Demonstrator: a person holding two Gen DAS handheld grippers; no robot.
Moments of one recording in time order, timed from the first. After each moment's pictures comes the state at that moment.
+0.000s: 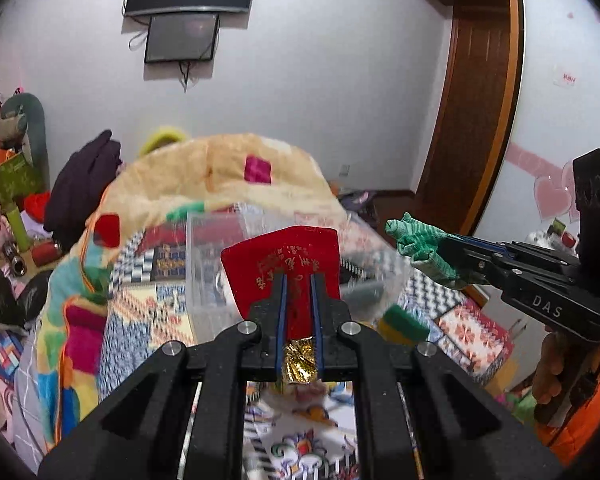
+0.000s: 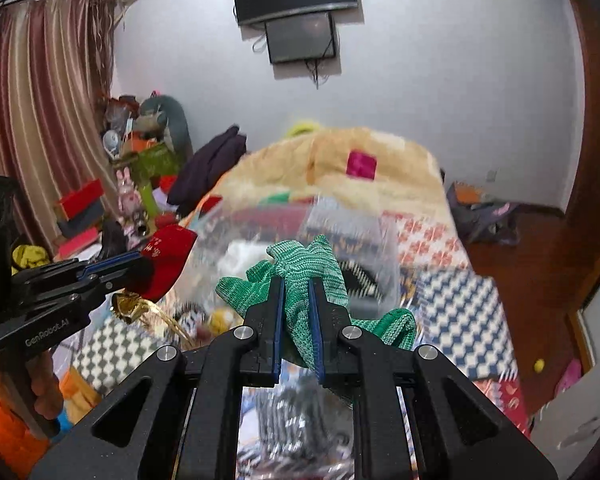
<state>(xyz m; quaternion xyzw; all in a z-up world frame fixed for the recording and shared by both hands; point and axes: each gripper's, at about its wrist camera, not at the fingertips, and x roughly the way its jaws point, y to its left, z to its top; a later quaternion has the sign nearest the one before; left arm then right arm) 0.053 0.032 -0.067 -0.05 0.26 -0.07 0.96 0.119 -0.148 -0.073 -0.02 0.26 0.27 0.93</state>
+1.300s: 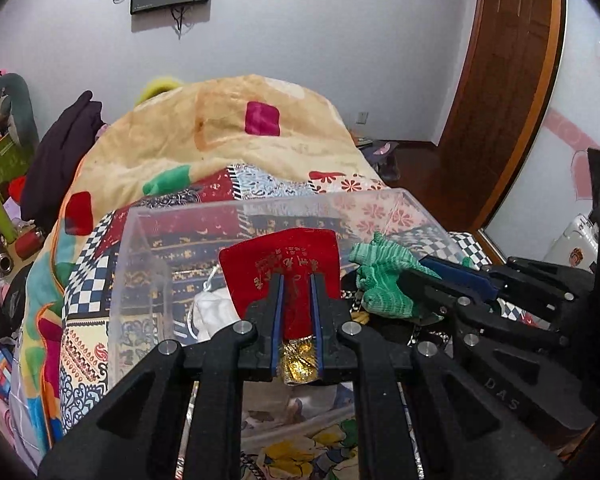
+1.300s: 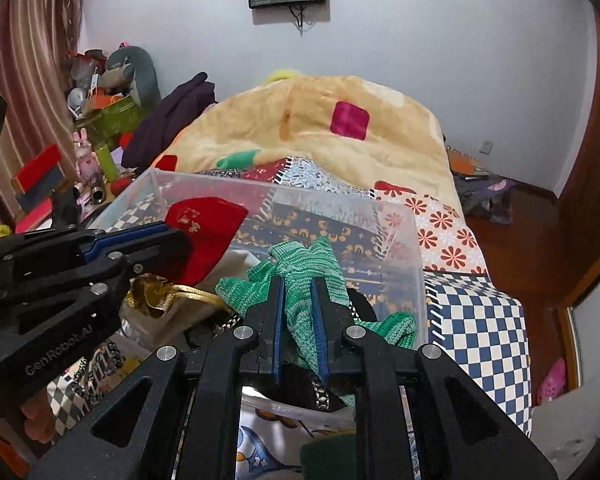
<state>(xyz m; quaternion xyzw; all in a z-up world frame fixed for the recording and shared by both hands) 0.196 0.018 -0.121 -0.04 0.37 -0.05 0.93 0.217 -0.106 -0.122 -0.07 0.35 0.24 0.90</state>
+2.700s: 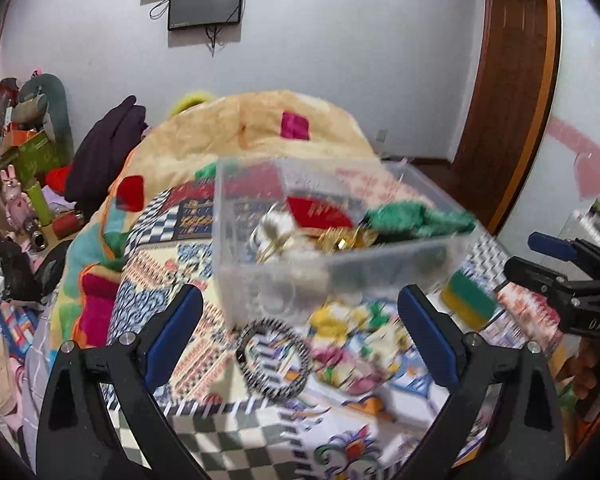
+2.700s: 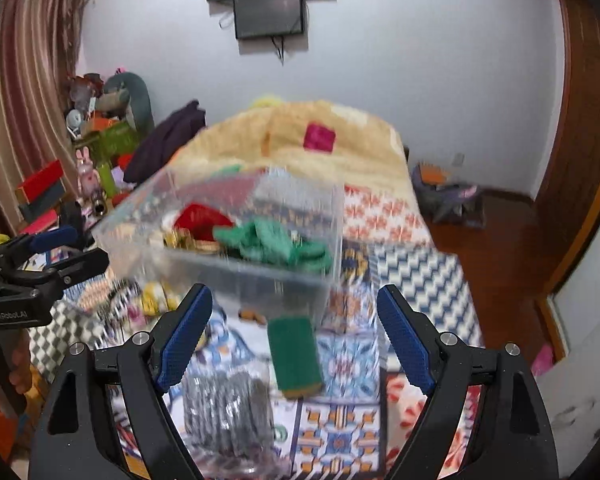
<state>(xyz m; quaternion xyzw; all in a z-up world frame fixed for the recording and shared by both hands) 0.078 0.042 -0.126 -0.03 0.33 0.00 0.94 0.144 -0.169 -0.125 -0.05 0.33 0.21 0.92</state>
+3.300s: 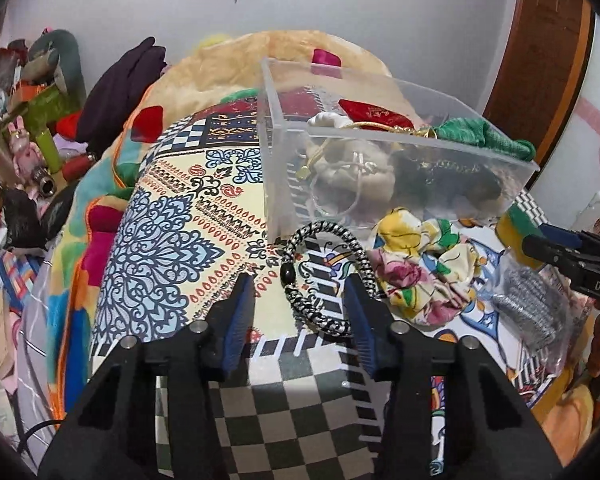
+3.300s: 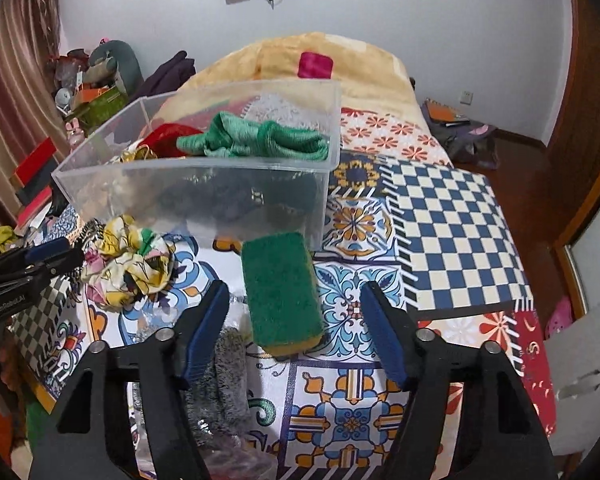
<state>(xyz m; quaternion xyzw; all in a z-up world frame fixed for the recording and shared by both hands) 0.078 0.071 -0.183 -0.05 0.41 0.03 0.91 0.156 -0.170 -0.175 -0.03 0.40 0.22 0.89</state>
